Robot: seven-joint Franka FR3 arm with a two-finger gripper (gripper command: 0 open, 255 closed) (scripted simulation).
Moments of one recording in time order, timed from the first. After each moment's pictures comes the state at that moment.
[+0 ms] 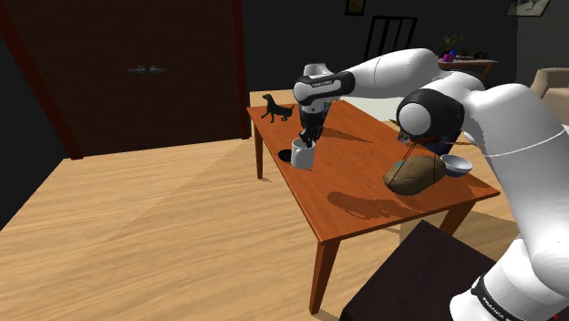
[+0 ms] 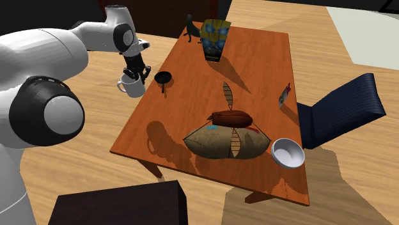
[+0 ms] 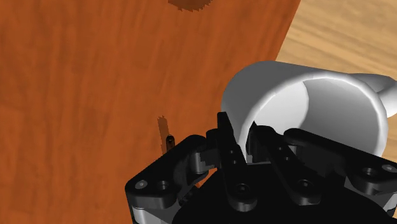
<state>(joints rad) 0.01 0.81 -0.24 -1.14 0.19 1.84 -0.24</state>
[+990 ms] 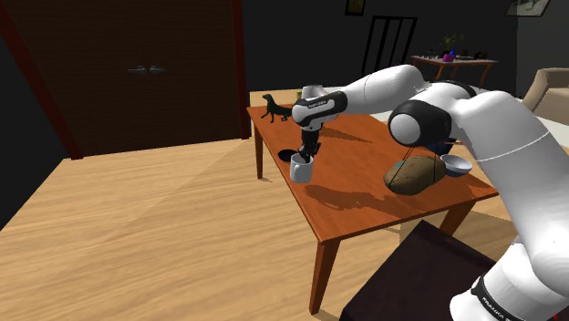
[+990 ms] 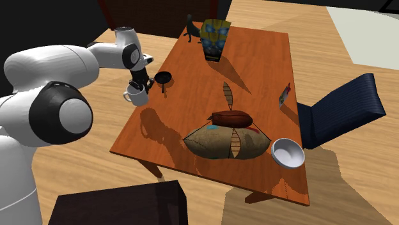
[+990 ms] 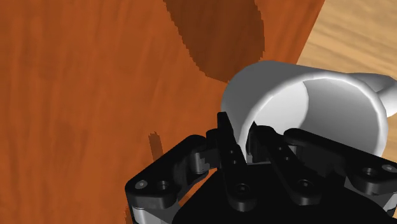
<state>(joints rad) 0.01 0.90 -0.23 -1.20 0.20 1.98 -0.25</state>
